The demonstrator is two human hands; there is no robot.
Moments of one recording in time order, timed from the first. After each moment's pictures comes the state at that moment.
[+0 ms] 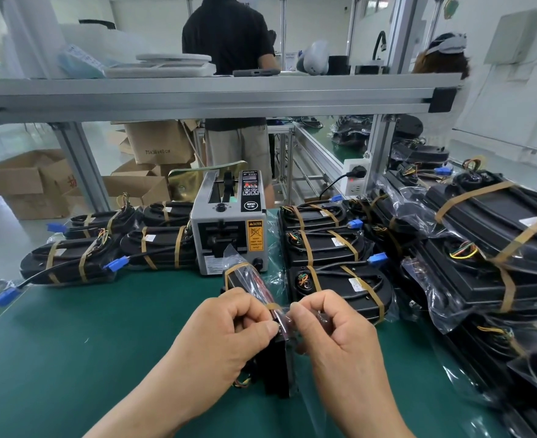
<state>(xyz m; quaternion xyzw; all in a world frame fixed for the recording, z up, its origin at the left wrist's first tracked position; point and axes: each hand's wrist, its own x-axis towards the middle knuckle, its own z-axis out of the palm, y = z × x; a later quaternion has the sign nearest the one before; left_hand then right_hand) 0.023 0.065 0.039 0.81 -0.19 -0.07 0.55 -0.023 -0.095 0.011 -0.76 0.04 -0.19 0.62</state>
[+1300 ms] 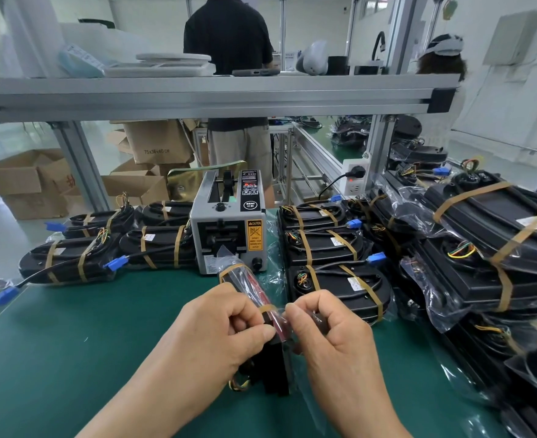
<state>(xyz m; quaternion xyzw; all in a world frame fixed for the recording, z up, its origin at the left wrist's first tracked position) 0.018 0.069 0.045 0.87 -0.19 0.01 0.46 -0.022 -0.091 0.010 -0.77 0.04 -0.20 0.61</state>
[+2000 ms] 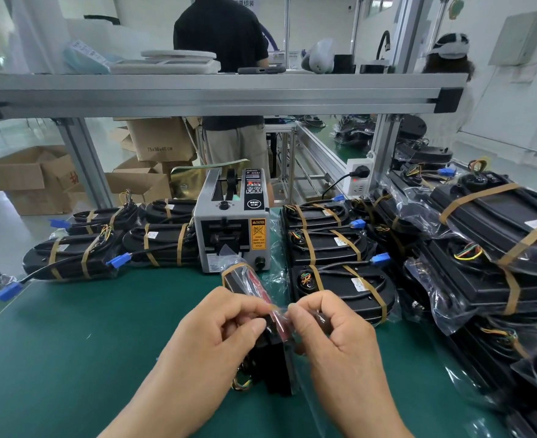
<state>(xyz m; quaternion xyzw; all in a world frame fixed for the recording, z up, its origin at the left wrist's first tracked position) 0.015 0.075 0.029 0.83 -0.18 0.01 0.52 -0.022 -0.091 0.011 -0.77 0.02 -0.19 0.61</state>
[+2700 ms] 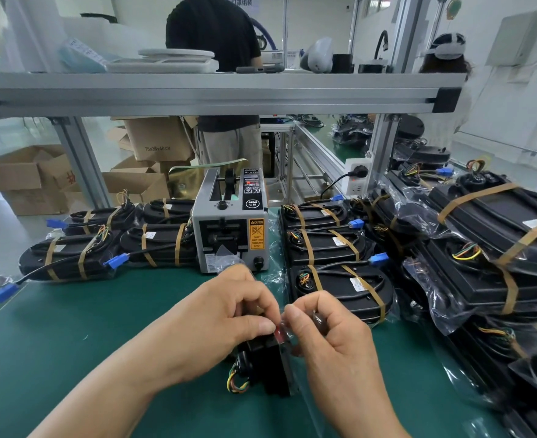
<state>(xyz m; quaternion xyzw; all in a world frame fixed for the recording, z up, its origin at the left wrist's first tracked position) 0.045 0.075 0.060 0.86 -0.32 -0.09 0.39 -0.021 -0.088 0.009 -0.77 0.03 -0.20 0.61</state>
